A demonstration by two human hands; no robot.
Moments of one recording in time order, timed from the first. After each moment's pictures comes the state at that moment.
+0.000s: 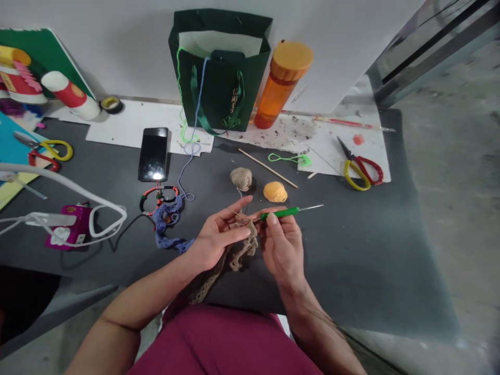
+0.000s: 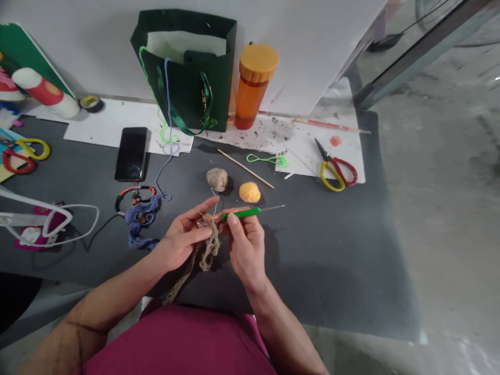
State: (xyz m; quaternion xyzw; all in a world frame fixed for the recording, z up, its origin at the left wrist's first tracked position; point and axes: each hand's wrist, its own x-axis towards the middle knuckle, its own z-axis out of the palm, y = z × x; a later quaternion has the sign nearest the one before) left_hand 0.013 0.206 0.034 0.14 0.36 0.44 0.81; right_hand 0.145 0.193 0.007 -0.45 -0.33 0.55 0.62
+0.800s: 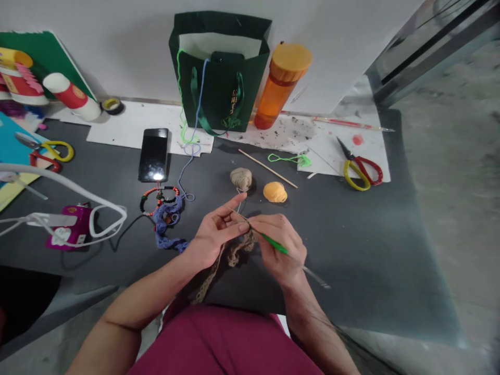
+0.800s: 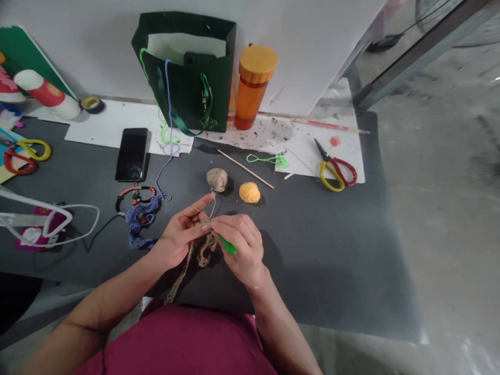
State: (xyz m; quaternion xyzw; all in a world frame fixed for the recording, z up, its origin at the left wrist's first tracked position) left_hand 0.009 0.210 0.032 0.17 0.38 0.46 0.78; right_hand 0.170 0.195 0.016 -0.39 -0.72 0.17 0.54
